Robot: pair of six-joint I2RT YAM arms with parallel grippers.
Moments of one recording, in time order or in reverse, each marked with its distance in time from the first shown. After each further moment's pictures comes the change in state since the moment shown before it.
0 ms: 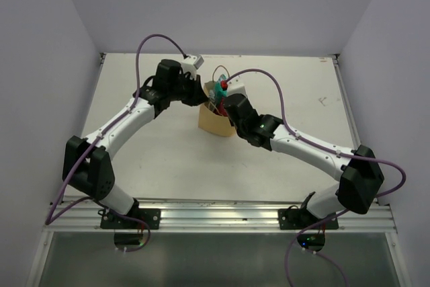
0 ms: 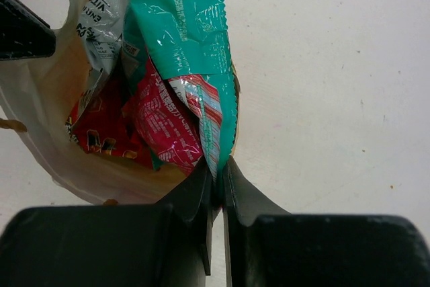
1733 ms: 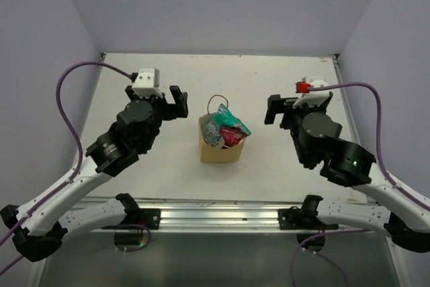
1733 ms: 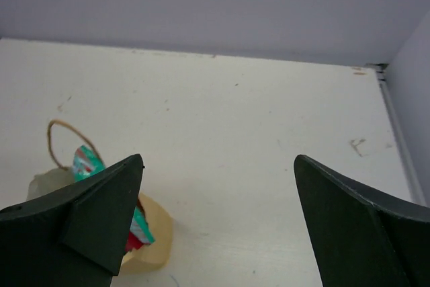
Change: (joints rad) left arm -0.409 -0.628 -0.198 -0.034 -0.988 -0.100; right arm 0.194 -0.547 0.073 -0.210 0.281 -0.021
